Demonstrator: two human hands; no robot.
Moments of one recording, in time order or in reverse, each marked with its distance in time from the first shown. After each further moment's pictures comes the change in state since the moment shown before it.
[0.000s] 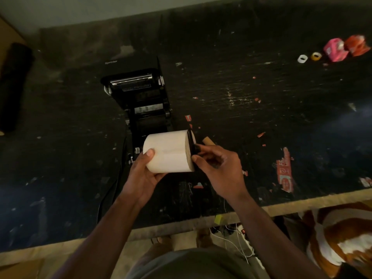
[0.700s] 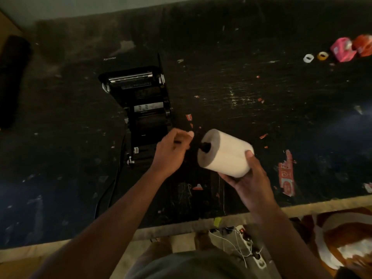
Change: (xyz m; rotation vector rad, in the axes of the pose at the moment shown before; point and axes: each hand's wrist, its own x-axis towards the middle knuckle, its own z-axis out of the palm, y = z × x) left_hand 0.044 -0.005 0.074 0.951 -0.053 0.256; right_hand -0.011 0.049 -0.058 0.918 0.298 0.601
